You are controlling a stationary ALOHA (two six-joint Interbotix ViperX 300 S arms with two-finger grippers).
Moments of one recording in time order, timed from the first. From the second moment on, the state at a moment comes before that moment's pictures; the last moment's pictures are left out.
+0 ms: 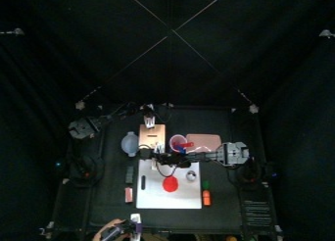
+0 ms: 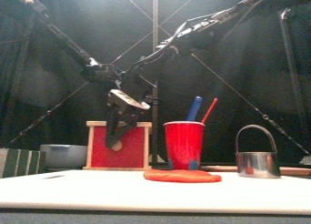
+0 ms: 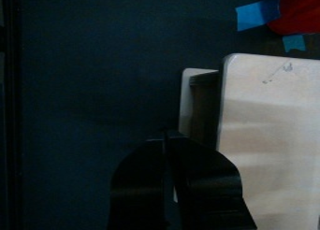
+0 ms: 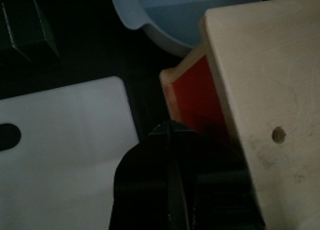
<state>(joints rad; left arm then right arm) 0.72 0.33 0.09 -0.39 0.86 0.85 -0.08 0.46 0.03 -0.68 0.46 0.62</state>
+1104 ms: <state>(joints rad) 0.69 0.15 0.13 -0.54 0.68 0.79 0.13 0.09 0.29 -0.34 0.47 0.64</state>
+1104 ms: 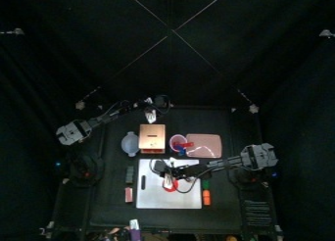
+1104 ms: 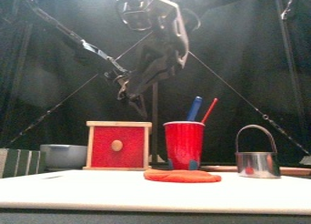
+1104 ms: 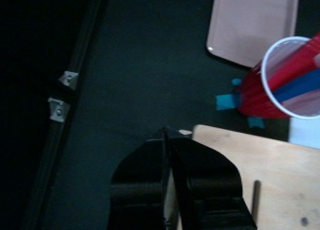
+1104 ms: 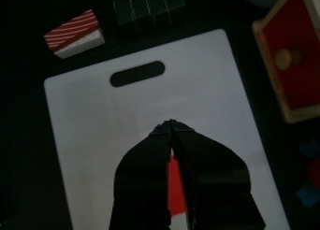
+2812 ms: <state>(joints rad) -0.13 -0.05 0.84 -0.33 -0.62 0.28 0.14 -0.33 0.76 -0.20 0.66 0.63</state>
